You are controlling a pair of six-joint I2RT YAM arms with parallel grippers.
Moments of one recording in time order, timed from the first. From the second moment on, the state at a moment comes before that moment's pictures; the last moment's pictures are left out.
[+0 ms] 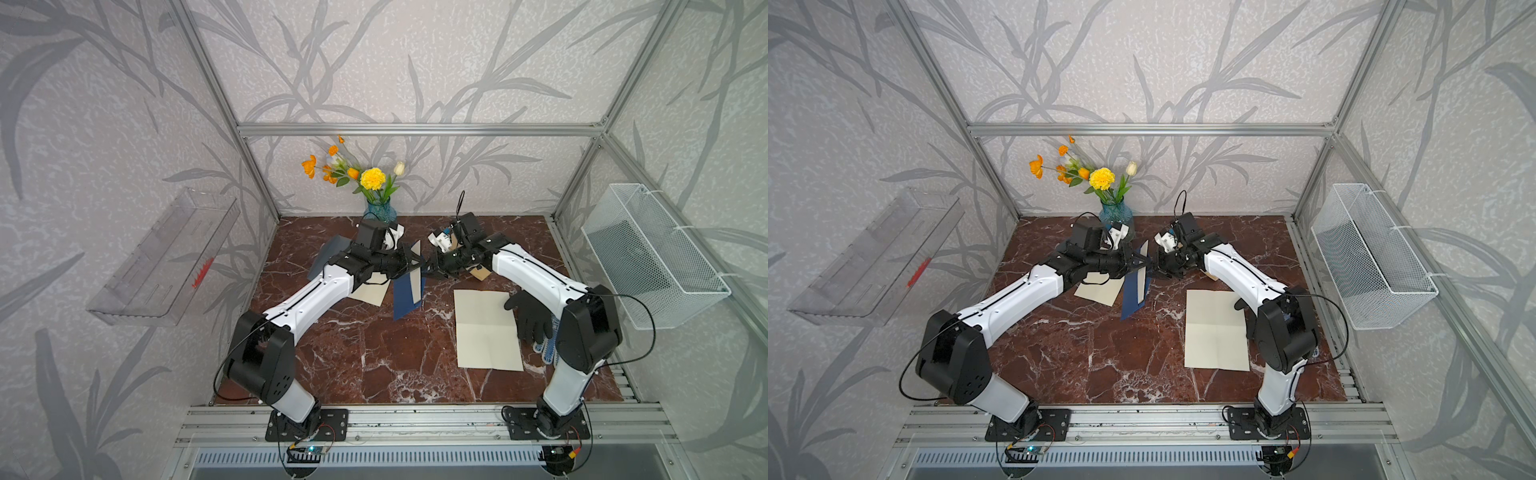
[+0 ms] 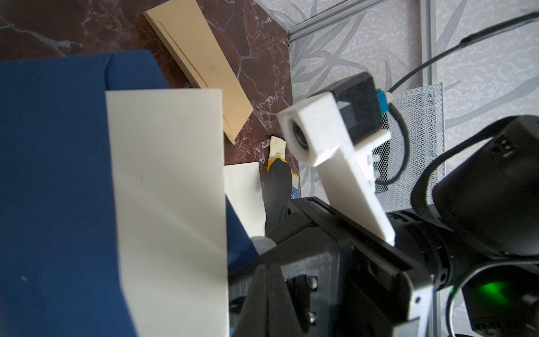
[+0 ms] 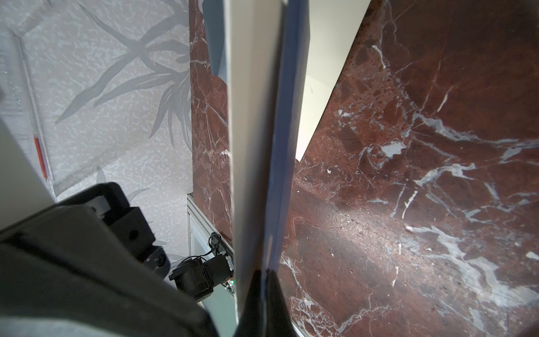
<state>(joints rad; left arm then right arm) -0.48 1.58 1.25 -0.24 0.61 -0.87 0.51 1.80 1.52 -0.67 -0.69 0.65</state>
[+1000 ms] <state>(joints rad) -0.48 1.65 1.27 -0.30 0.56 -0.80 0.51 1.76 1.52 -0.72 -0.66 0.61</state>
